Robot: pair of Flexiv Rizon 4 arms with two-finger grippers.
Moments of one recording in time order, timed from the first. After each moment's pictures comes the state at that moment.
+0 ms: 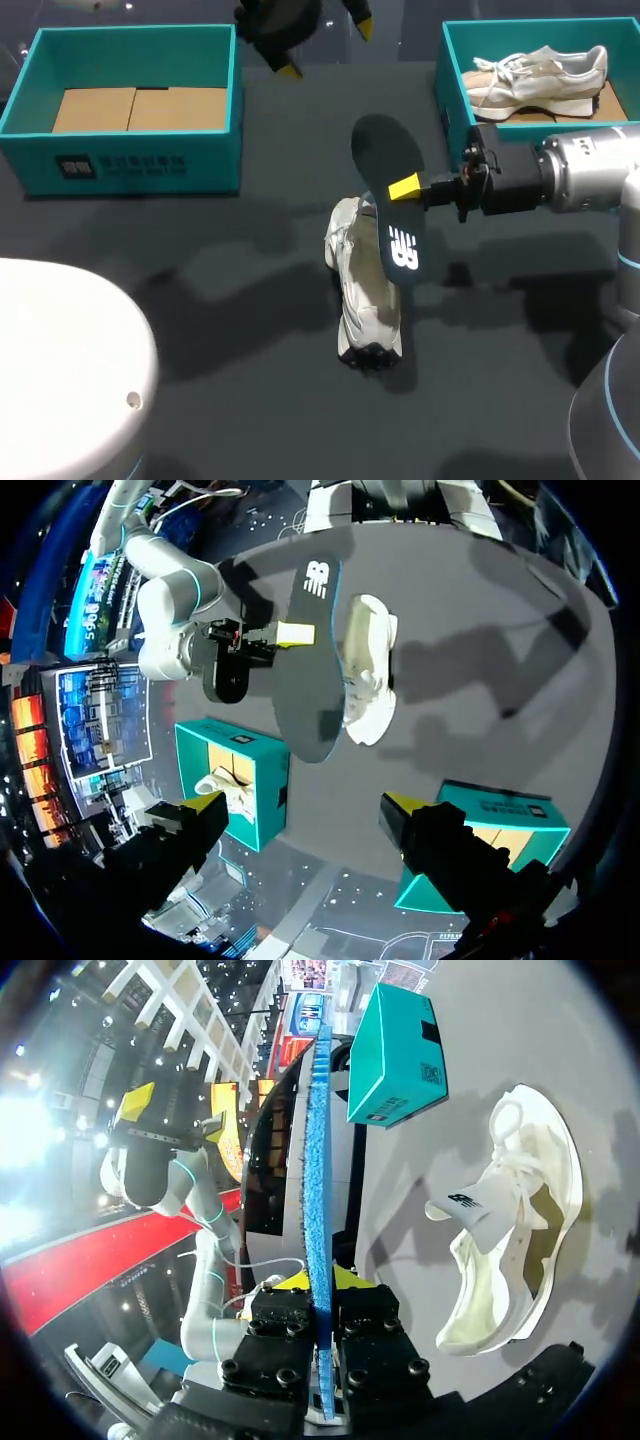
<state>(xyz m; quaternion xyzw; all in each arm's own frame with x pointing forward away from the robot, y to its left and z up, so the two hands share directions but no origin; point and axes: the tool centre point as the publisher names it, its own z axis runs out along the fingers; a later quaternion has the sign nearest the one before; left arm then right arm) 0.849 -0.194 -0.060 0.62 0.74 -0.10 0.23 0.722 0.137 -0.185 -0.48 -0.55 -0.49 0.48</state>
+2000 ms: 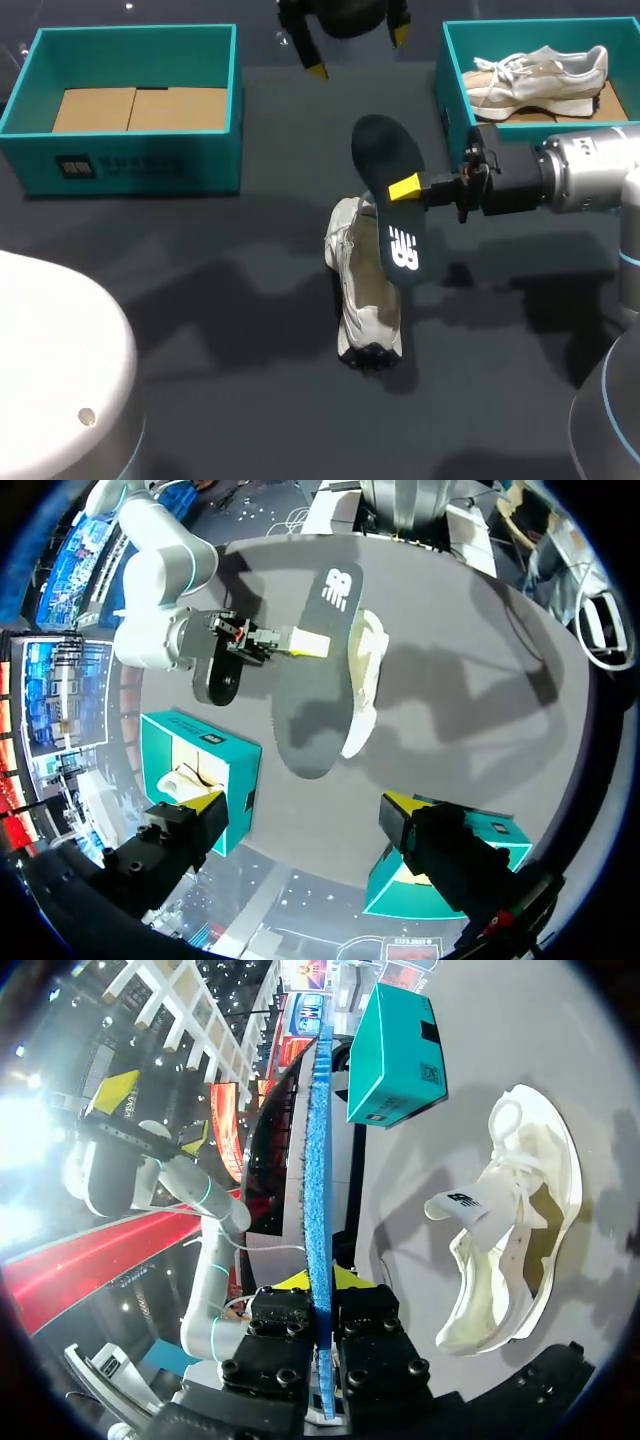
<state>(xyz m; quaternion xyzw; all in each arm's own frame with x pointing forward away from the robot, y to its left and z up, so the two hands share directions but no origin) 0.838 -0.216 -0.064 0.59 0.79 -0.06 0.15 0.721 0.138 -0.185 -0.48 -0.55 -0.49 0.48</state>
